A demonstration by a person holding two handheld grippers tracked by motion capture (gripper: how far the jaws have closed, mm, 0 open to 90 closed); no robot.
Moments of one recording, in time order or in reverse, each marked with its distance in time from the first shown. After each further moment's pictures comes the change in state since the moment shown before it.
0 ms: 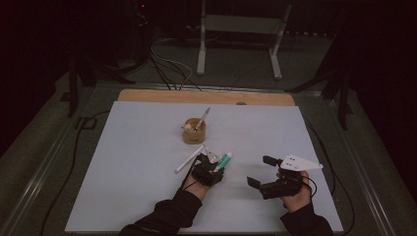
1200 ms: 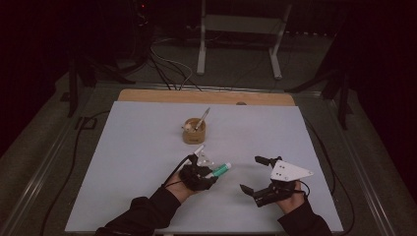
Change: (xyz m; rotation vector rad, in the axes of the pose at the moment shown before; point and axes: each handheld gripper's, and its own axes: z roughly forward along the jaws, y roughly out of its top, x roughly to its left) left arm 0.018 -0.001 -0.055 0.073 -0.198 0.204; right arm 0.019 0.000 0.011 -0.012 0.030 -0.267
